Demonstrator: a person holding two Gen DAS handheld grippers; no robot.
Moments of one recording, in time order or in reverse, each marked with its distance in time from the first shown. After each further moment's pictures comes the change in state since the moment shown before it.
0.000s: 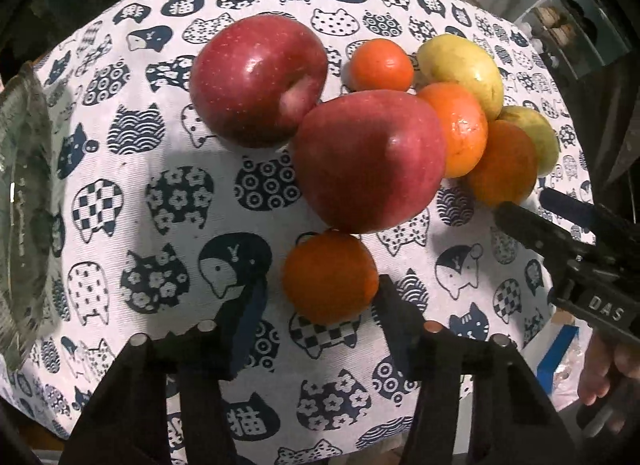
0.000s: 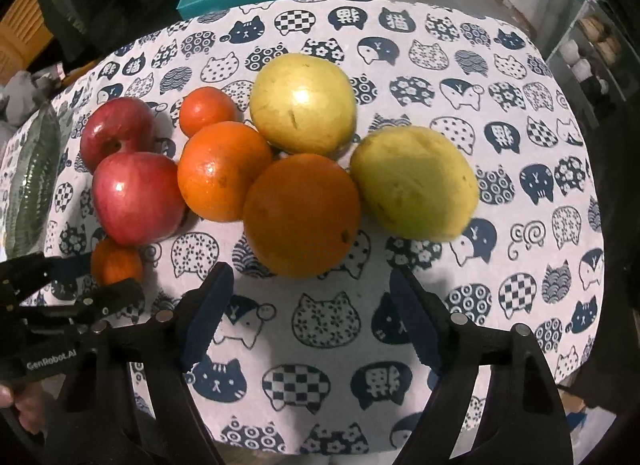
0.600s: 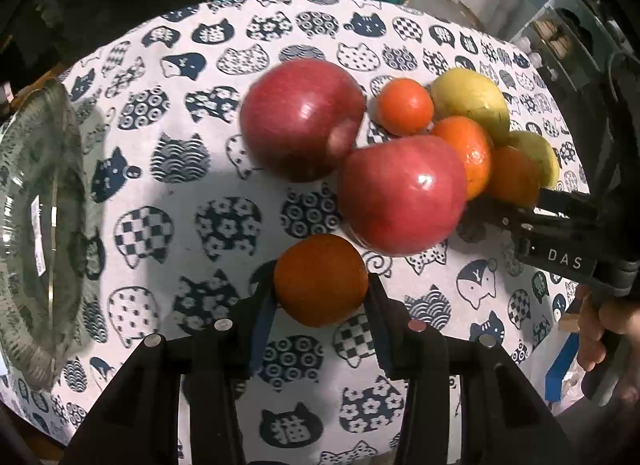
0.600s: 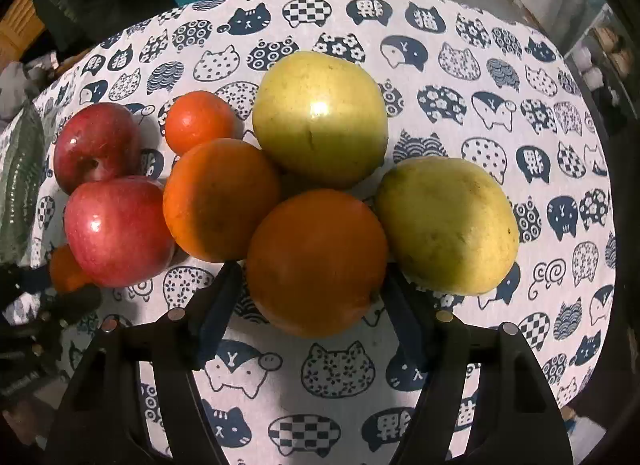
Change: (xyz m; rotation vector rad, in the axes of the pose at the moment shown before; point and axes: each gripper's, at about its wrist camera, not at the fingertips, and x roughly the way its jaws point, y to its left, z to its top) left arm -0.019 0.020 0.007 0.007 -0.081 0.029; right arm 0.030 0.010 0.026 -0.030 0.046 -0.018
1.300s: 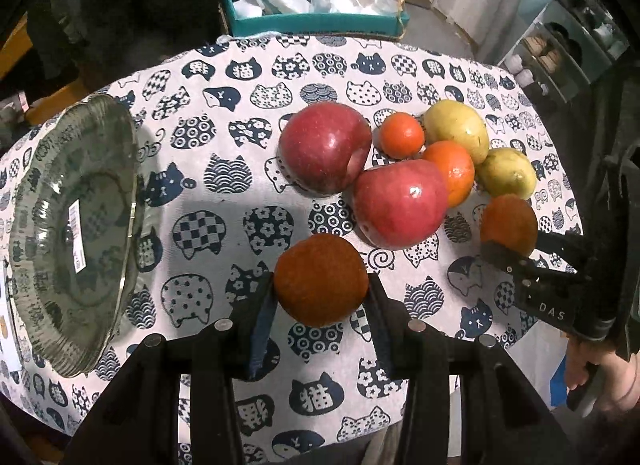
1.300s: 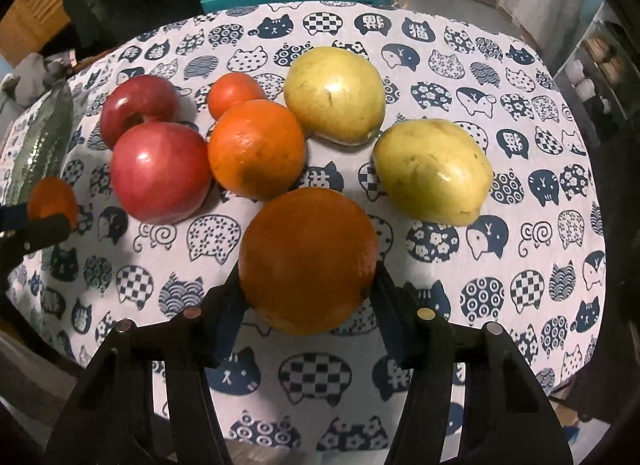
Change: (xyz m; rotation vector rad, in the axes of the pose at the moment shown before) left arm -0.051 0.017 -0.017 0.009 -0.096 -0.001; right arm -0.034 0.015 -0.038 -0.026 -0.096 0.008
